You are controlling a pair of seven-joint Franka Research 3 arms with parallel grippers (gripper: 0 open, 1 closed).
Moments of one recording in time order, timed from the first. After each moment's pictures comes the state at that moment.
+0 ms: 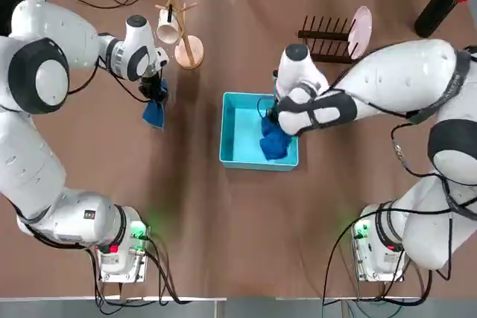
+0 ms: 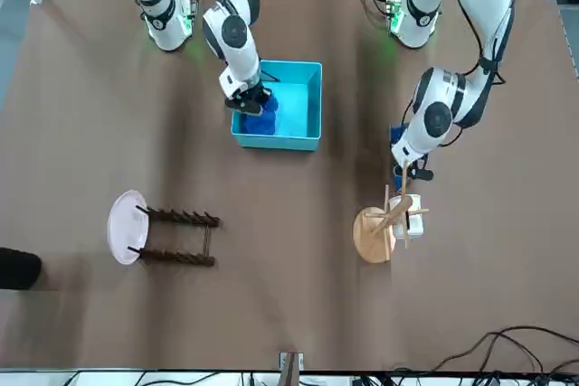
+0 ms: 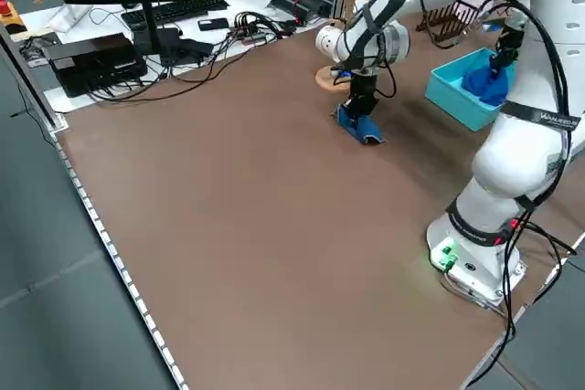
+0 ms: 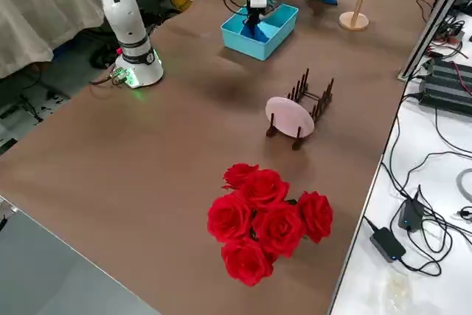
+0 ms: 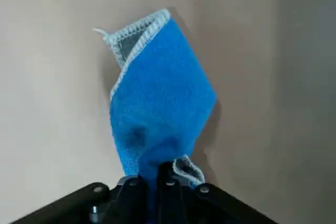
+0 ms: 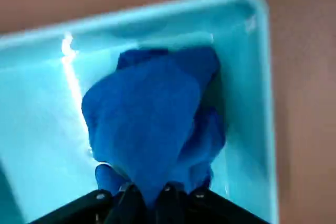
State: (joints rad) left arm -0.09 0.32 -0.11 -2.35 0.17 2.43 -0.17; right arm 0.85 0.18 -0.01 -2.31 0.19 2.41 0.93
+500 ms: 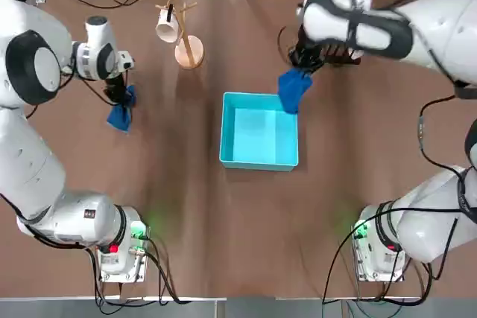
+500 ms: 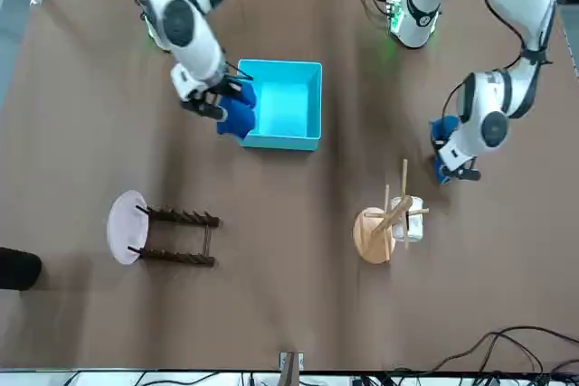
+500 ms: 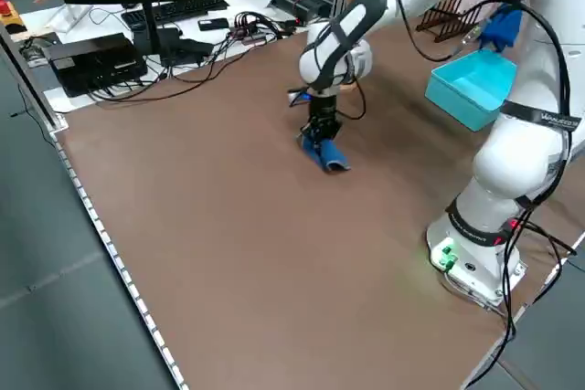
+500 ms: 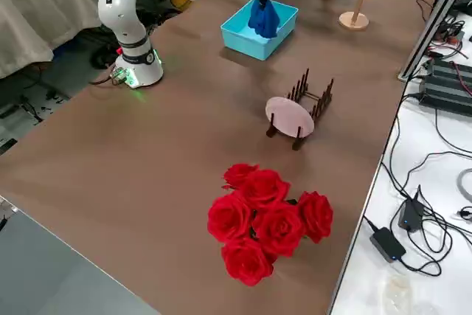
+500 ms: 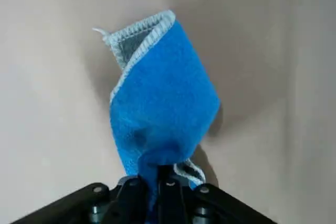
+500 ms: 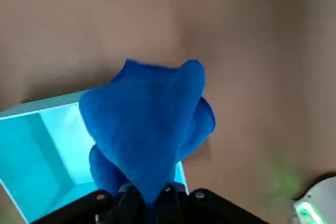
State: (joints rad) left arm -0.08 0.32 0.21 -2.37 0.16 2.41 0.17; right arm 0.58 0.00 -0.02 -2.02 0.18 1.85 0.74
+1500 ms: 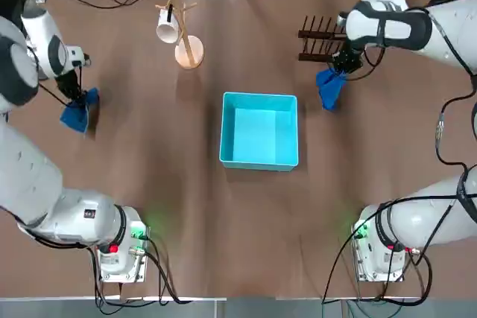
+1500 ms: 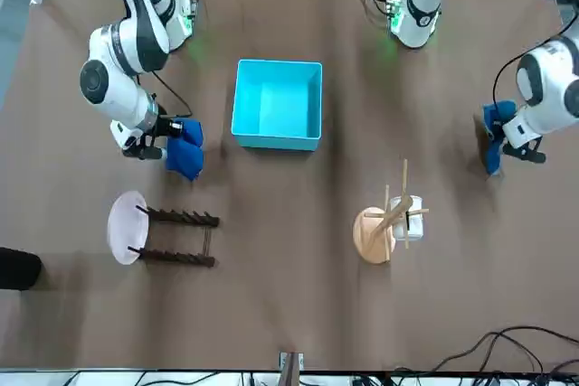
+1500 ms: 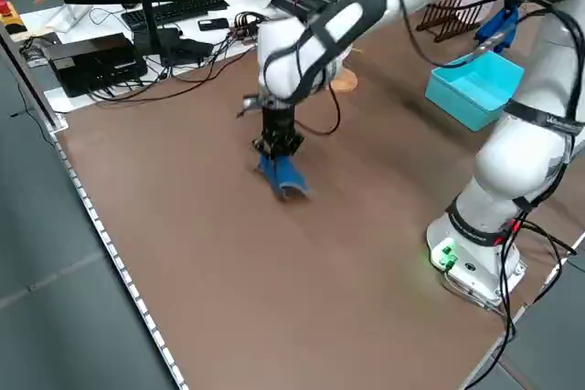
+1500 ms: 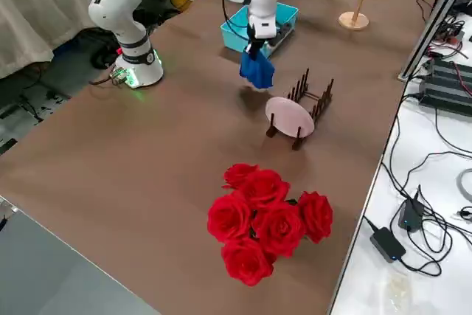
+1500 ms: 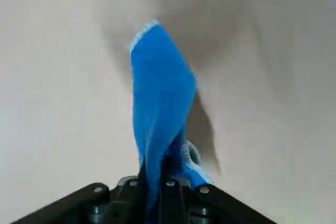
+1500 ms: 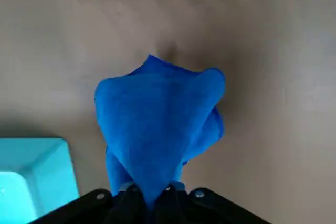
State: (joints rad) left arm -0.08 0.15 0.47 -2.34 0.16 2.30 0.57; right arm 0.24 0.02 -0.02 -2.36 0.18 2.26 0.17
